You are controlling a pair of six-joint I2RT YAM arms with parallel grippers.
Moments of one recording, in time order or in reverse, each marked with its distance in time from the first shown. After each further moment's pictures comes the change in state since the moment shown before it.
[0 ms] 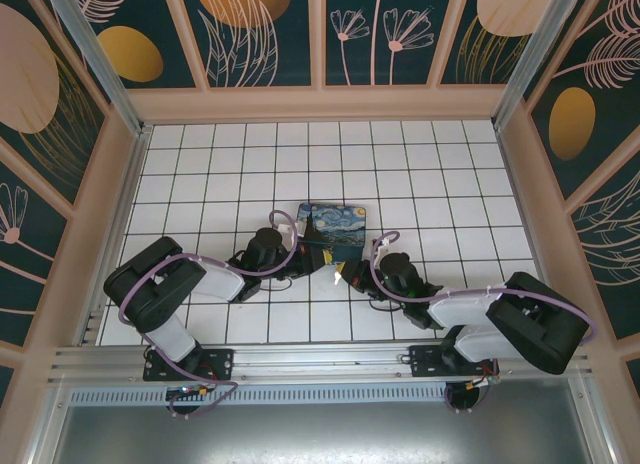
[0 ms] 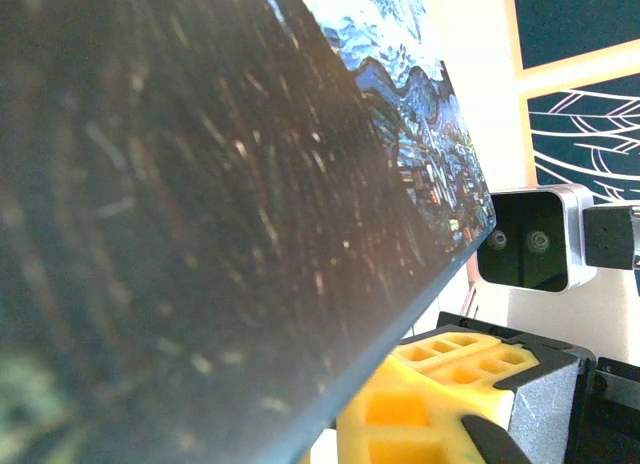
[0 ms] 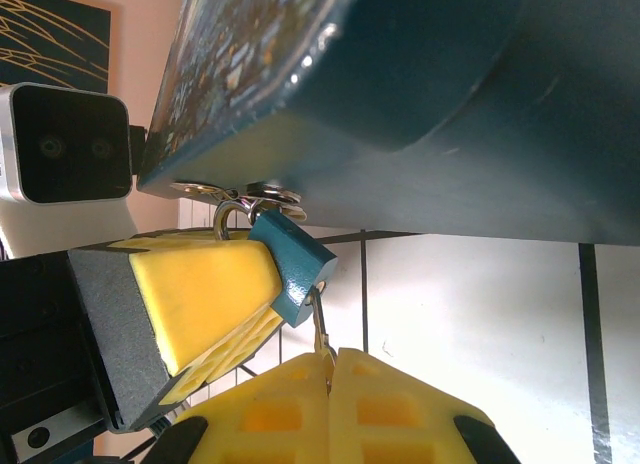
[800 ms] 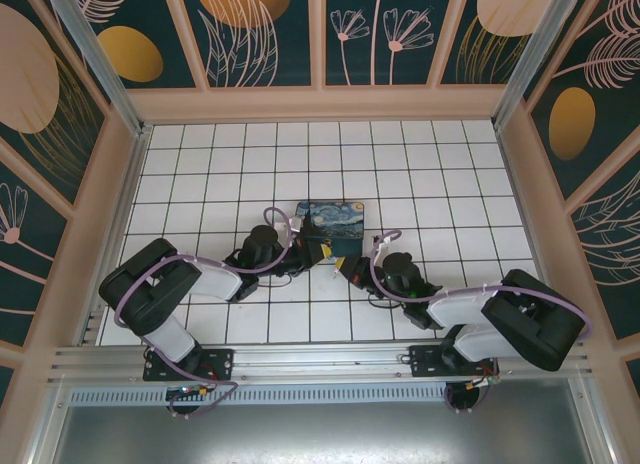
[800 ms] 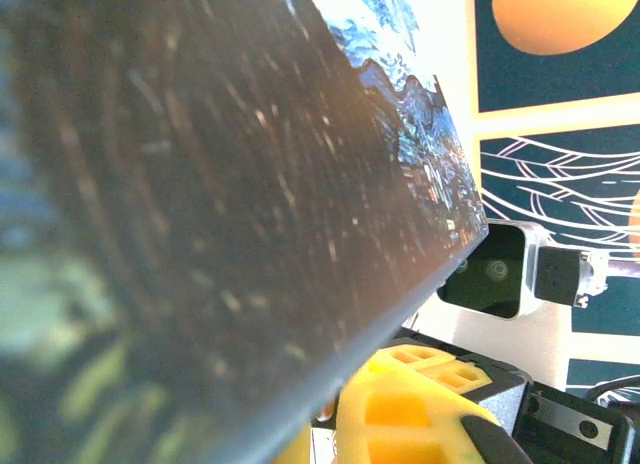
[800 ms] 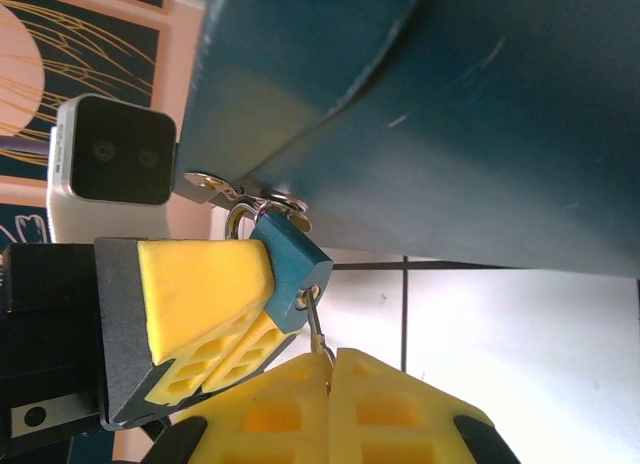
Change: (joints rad) left arm 0.018 -0.034 -0.007 0.048 0.018 -0.169; right arm -0.015 0.028 -0.013 0.134 0.004 -0.019
